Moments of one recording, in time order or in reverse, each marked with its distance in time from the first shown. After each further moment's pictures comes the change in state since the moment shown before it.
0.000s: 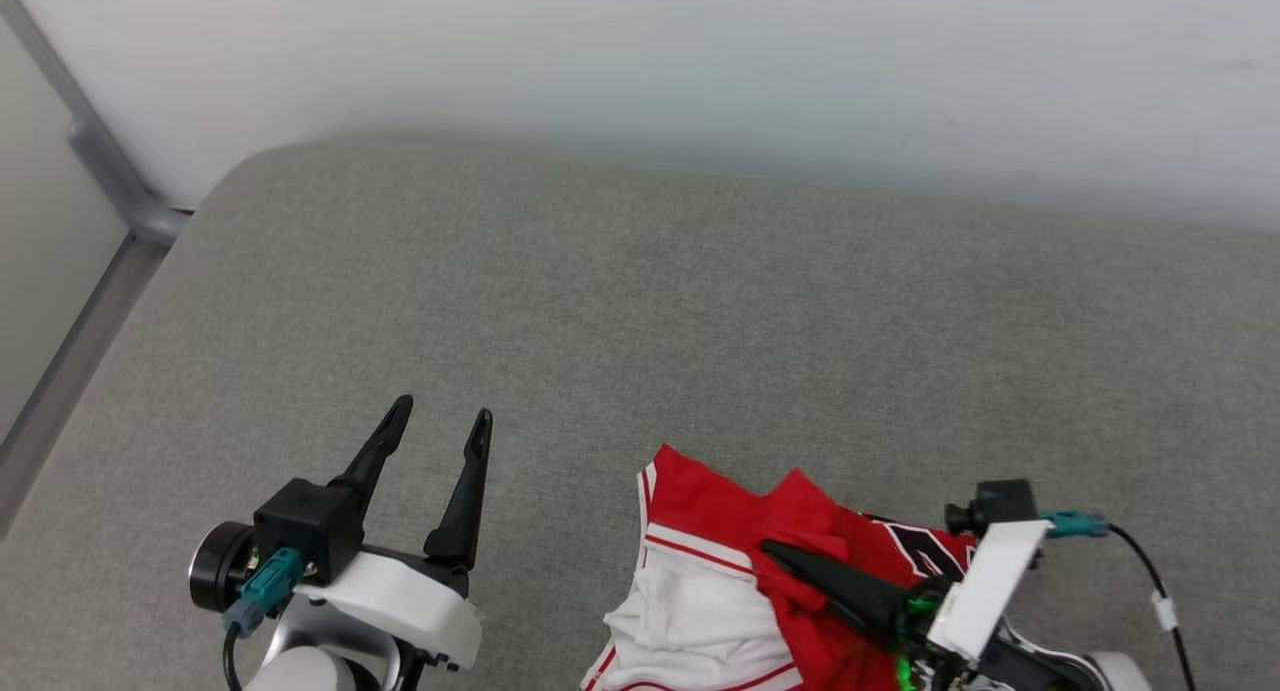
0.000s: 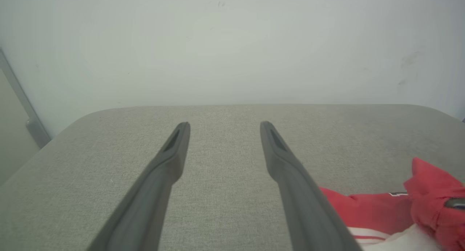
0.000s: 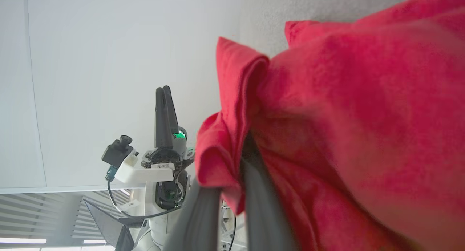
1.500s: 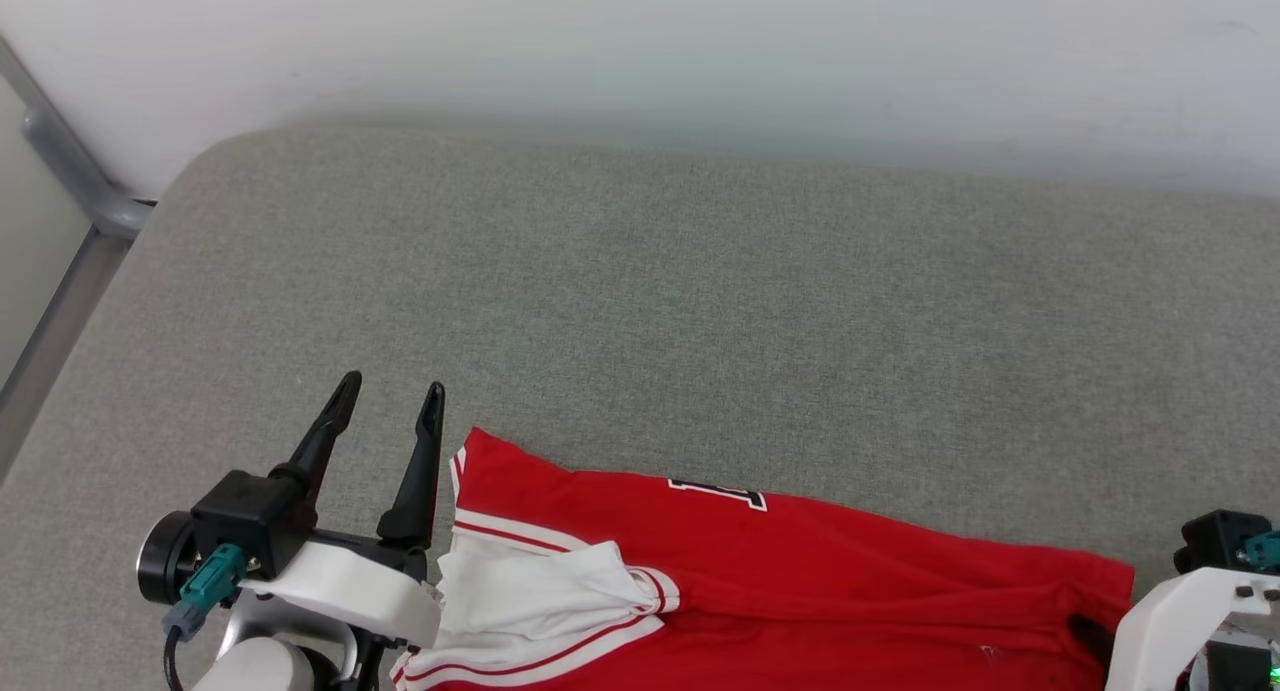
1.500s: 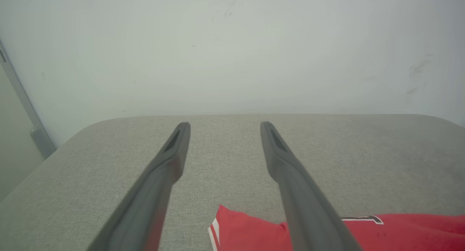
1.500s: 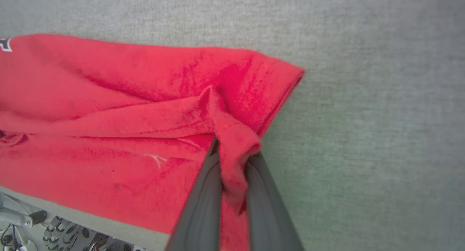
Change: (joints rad) left arm 0.005 0.028 0.062 -0.029 -0.012 -0.007 -0.030; right arm 0.145 -0.088 -0.323 -0.179 -1.084 0.000 0.039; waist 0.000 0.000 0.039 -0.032
